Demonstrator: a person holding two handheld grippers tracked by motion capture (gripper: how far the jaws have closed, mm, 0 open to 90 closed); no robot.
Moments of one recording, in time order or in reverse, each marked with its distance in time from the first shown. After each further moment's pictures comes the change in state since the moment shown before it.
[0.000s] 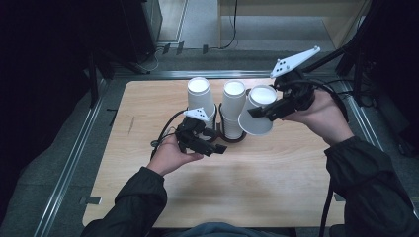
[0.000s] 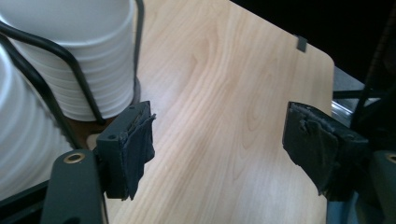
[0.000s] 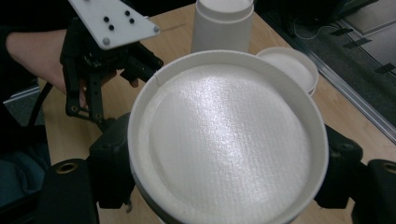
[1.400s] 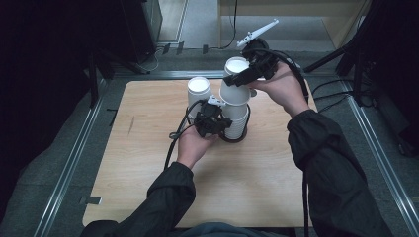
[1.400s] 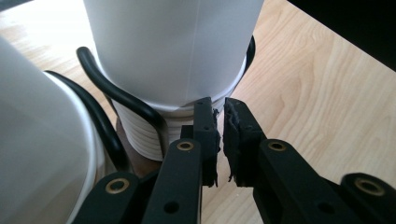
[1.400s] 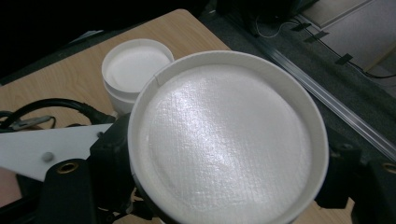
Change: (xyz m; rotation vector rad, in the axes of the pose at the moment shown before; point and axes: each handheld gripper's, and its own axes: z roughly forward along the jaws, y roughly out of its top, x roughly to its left) left arm 0.024 0.035 0.054 -0.027 0.305 -0.144; right arm -0.047 0.069 0.062 -0.006 -0.136 0.095
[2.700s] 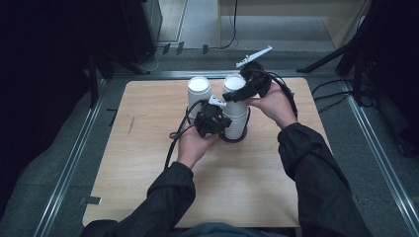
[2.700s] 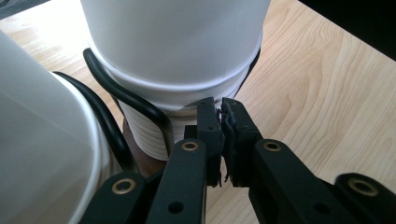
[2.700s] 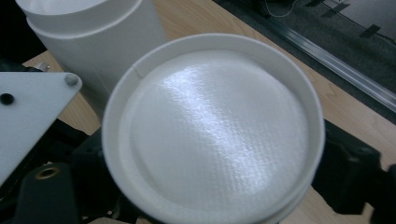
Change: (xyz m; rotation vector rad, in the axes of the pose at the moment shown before) left arm -0.002 0.001 0.000 0.001 0.039 0.019; right arm -0.014 -0.050 0.057 0.026 0.032 0.083
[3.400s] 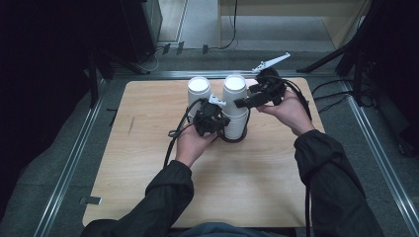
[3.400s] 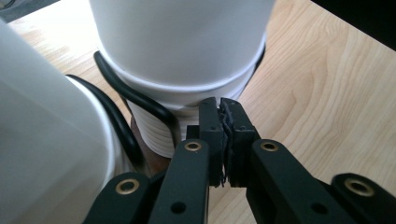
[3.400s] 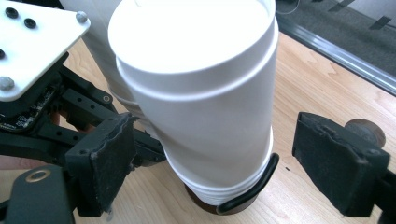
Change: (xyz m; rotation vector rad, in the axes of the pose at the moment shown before) left arm 0.002 0.003 -0.004 0.013 0.015 0.008; right arm -0.011 -0.031 -0.023 -0.014 0.046 0.053
